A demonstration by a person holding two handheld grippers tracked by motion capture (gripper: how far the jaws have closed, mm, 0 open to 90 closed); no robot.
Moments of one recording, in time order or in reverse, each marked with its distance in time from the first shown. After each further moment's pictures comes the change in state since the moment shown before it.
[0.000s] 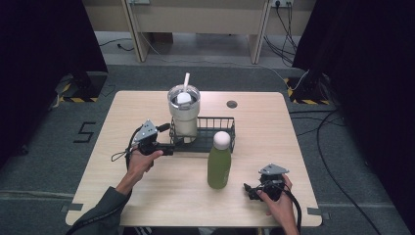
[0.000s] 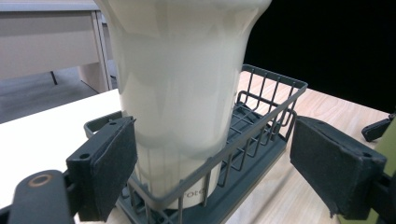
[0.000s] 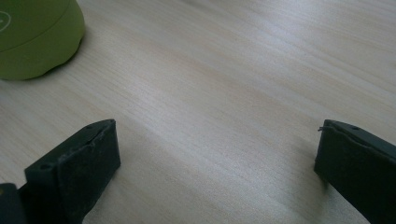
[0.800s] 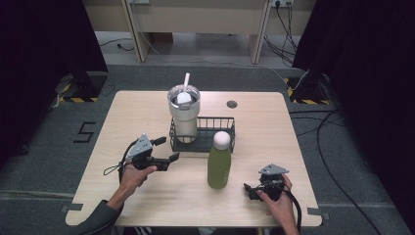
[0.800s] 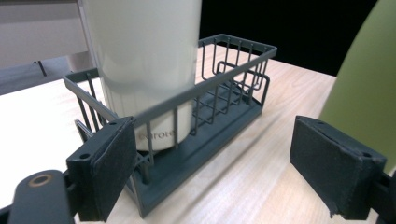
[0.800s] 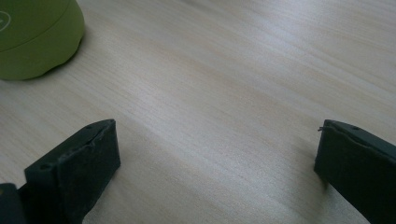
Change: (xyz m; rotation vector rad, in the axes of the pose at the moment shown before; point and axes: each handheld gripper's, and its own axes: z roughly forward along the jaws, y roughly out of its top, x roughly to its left) left arm -0.019 -0.027 -0.030 0.050 -0.036 0.017; right arm 0.000 0.000 0.000 0.000 -0.001 -0.002
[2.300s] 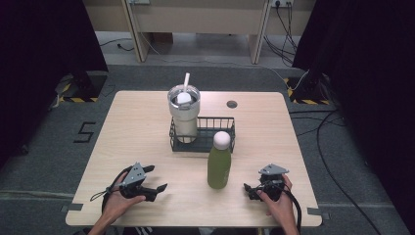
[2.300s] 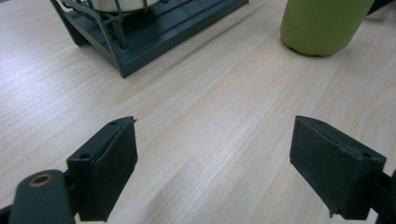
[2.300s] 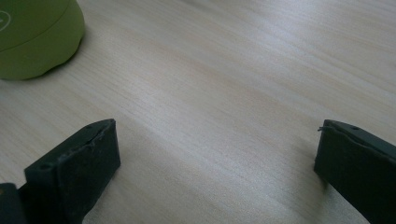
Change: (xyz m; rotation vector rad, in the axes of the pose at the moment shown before) left arm -0.030 -0.056 -0.051 0.270 0.030 0.080; right arm 0.000 0.000 0.000 -0.001 -0.001 0.000
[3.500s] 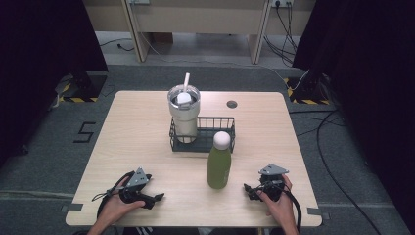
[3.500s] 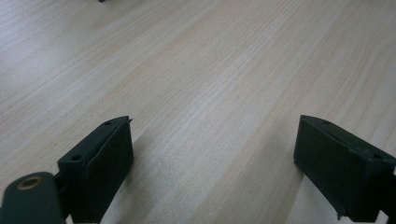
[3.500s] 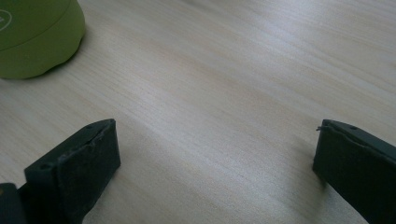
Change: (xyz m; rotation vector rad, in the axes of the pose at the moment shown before) left arm -0.002 -0.013 0.002 0.196 -0.022 -0.032; right arm 0.001 0.000 0.000 -0.001 -0.002 0.002
